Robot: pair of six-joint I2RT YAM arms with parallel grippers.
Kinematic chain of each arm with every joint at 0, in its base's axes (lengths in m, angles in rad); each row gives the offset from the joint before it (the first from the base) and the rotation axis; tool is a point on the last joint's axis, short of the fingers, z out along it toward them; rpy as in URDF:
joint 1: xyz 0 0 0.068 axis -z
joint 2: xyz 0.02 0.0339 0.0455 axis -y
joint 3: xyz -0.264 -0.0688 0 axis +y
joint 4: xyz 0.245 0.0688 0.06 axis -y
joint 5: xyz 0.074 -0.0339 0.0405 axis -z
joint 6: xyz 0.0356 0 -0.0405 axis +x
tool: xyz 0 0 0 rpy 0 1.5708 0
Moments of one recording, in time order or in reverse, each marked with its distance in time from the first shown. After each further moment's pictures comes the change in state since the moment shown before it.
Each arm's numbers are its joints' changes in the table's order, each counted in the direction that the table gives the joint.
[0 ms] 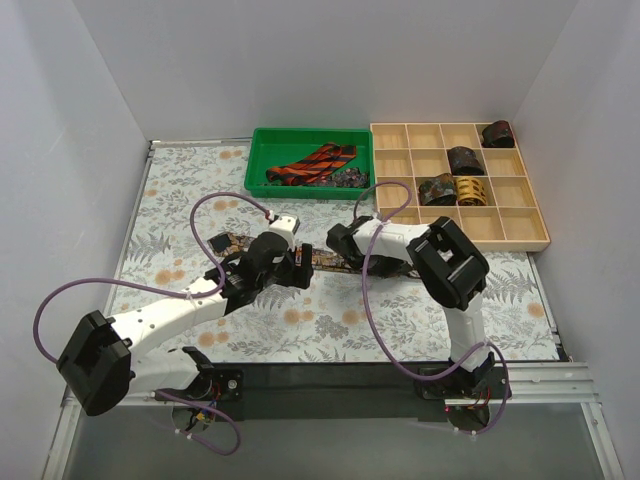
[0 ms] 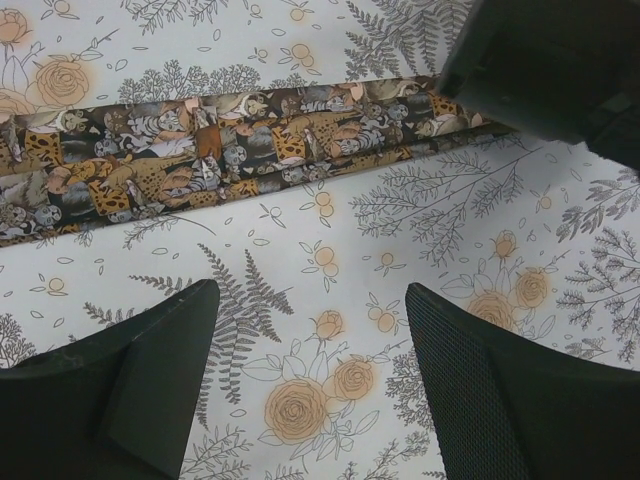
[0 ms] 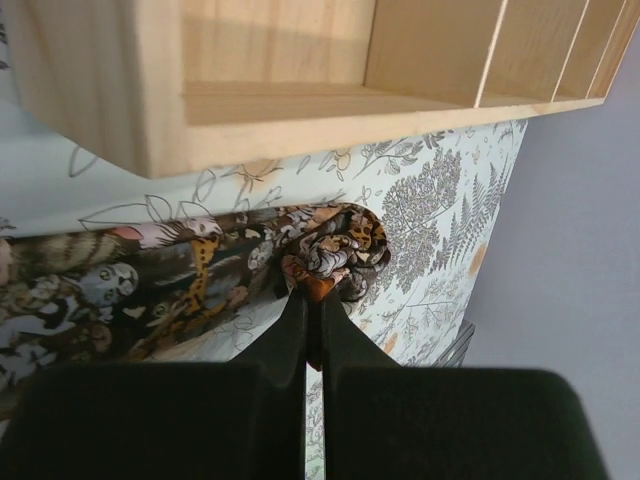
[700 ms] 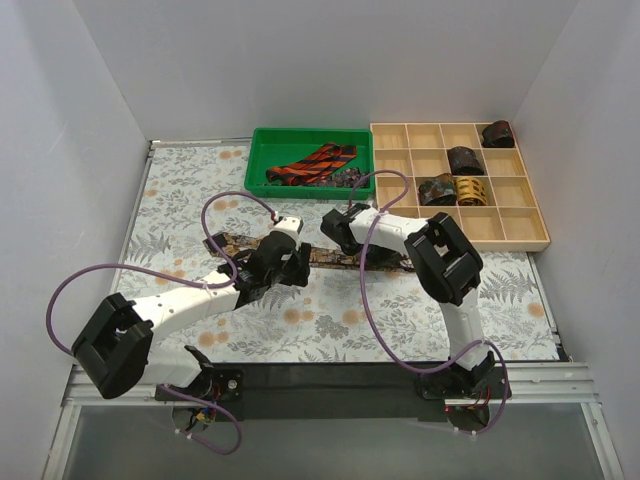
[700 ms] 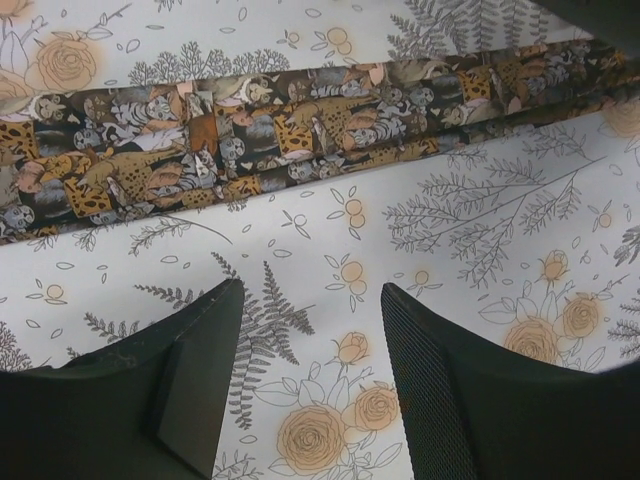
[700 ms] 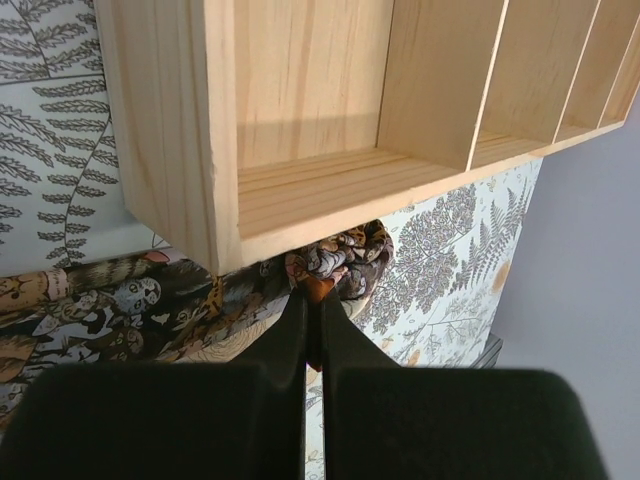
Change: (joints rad) left arm -0.010 -0.120 -0.003 0.043 -0.031 -0.010; right arm 0.012 -0.064 -0.150 -0.014 -0.025 -0.001
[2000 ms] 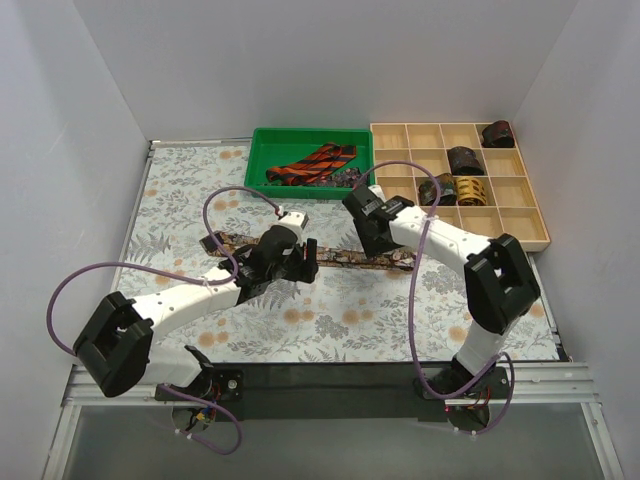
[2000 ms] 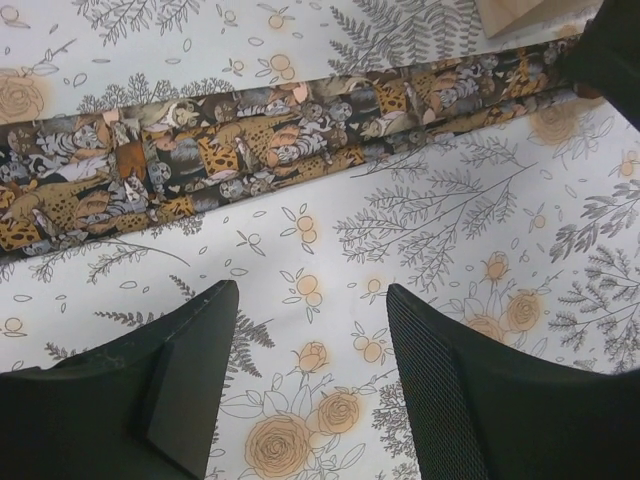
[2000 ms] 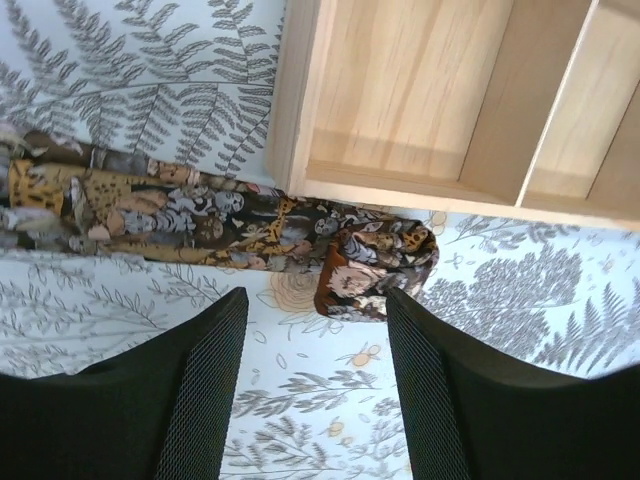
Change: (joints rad) left arm -0.005 -0.012 -0.031 0.024 0.076 -0.011; right arm 0.072 0.319 0.125 0.262 -0.370 -0.219
